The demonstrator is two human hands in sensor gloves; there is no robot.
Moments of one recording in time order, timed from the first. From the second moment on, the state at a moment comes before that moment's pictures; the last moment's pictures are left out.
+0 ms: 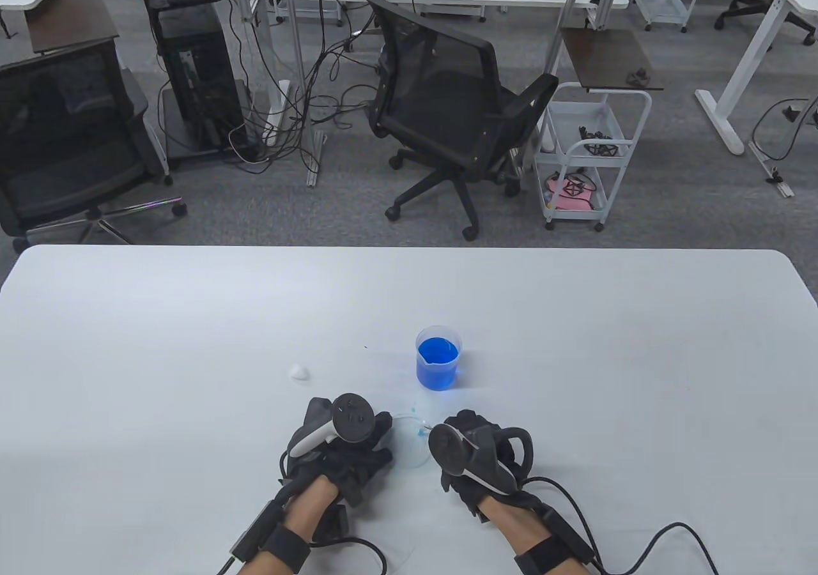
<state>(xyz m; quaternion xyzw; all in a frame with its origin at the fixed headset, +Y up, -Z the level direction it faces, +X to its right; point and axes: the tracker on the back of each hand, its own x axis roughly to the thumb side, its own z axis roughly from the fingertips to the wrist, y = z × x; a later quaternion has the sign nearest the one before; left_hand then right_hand) -0.154 -0.800 -0.420 -0.27 -0.18 0.17 0.93 0.053 -0.757 -0.381 0.11 -0.14 0.98 0.06</state>
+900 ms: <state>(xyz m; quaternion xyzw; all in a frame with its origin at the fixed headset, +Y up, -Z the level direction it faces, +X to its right) -0.155 -0.799 -0.419 -0.27 -0.18 0.17 0.93 0.054 -0.747 -0.363 0.12 -0.15 0.98 0.08</state>
